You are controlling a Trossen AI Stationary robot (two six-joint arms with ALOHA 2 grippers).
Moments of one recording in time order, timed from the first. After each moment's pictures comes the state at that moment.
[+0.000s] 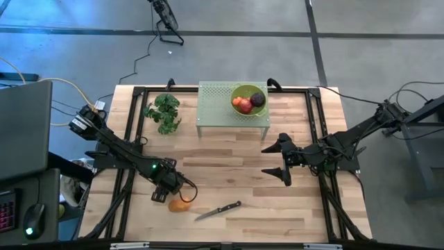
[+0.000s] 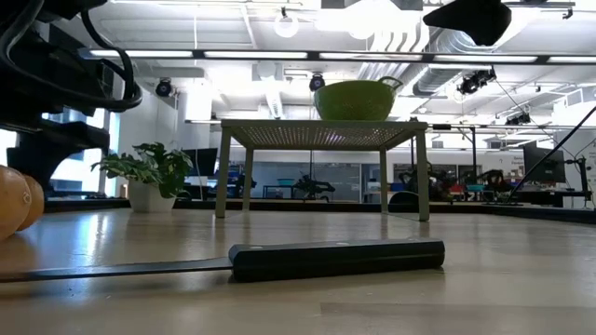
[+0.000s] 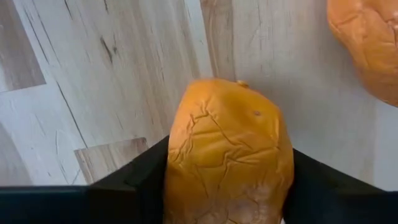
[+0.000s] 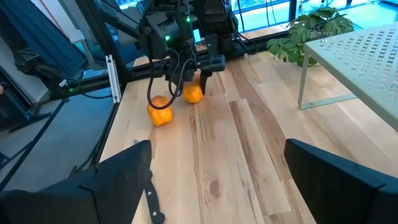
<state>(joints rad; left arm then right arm) -0.54 1.46 0.76 -0.68 -0.01 -0.35 0.46 0.94 0.68 -0.09 0.42 0.42</state>
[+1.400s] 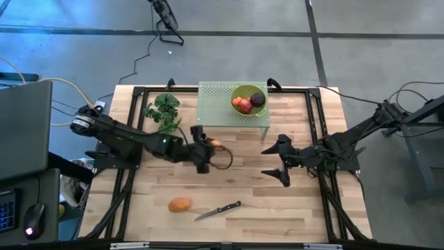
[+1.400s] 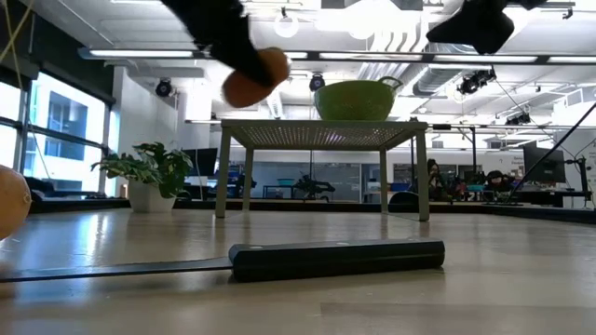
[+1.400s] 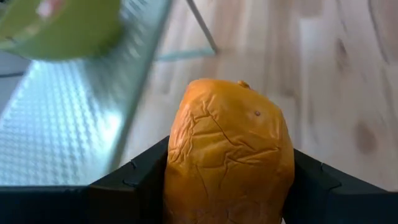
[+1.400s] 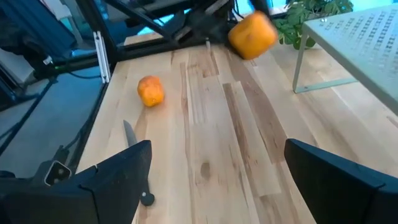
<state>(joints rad) -0.23 1.46 1.09 -0.36 -0.59 -0.02 0.46 0.97 0.68 -0.15 0.42 0.43</state>
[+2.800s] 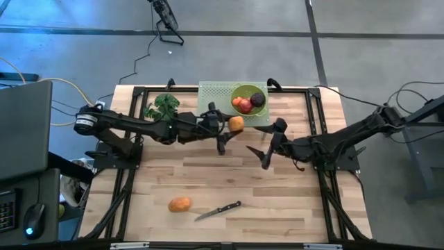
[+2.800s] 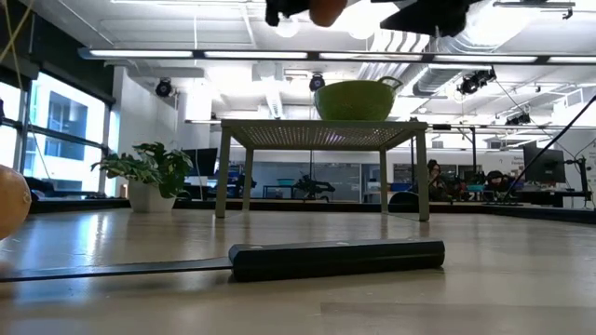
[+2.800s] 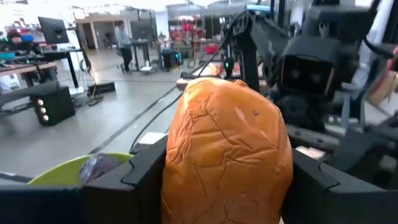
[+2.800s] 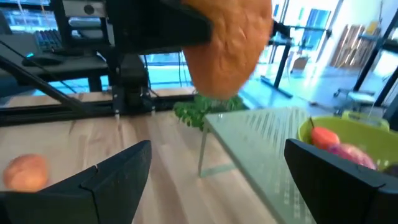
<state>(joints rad) -0.04 1.49 1.09 0.48 -0.28 0.05 0.32 1.11 0.68 0.28 0.71 0.03</state>
